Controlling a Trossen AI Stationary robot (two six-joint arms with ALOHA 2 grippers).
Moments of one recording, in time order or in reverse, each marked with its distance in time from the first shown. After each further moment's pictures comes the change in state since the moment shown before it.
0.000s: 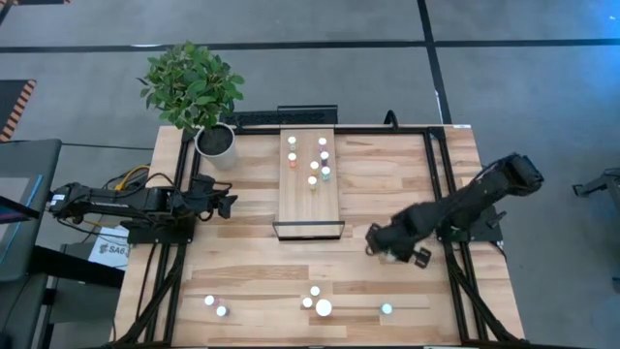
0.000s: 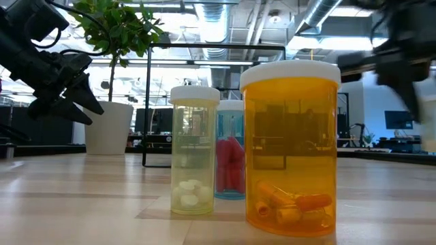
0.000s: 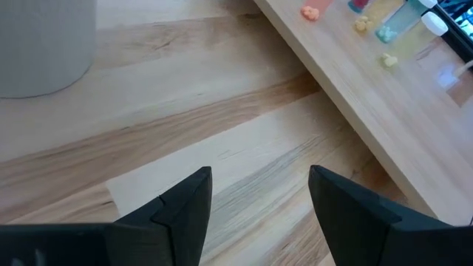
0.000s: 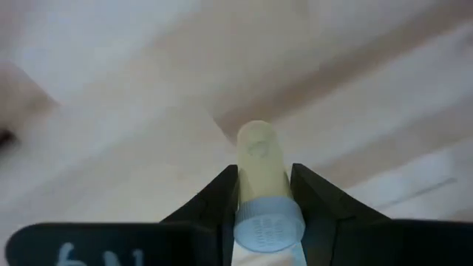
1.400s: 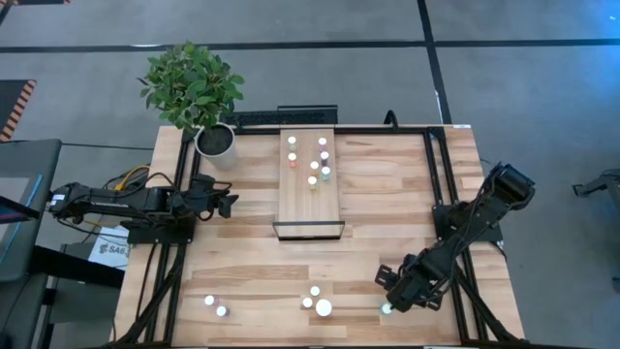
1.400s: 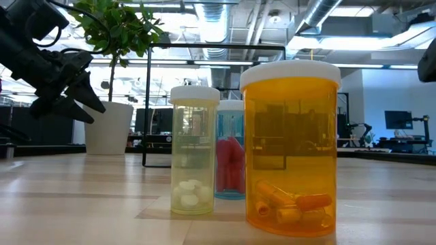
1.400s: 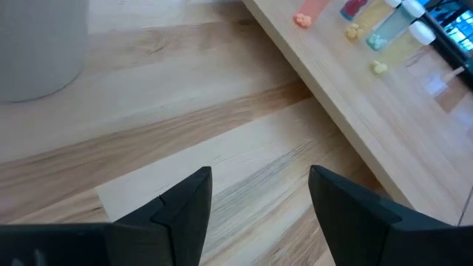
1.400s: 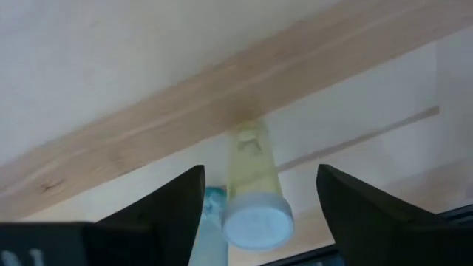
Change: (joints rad) left arm 0.000 0.000 0.000 0.026 0.000 0.000; right arm 0.384 0.146 -0.001 0.265 0.034 0.327
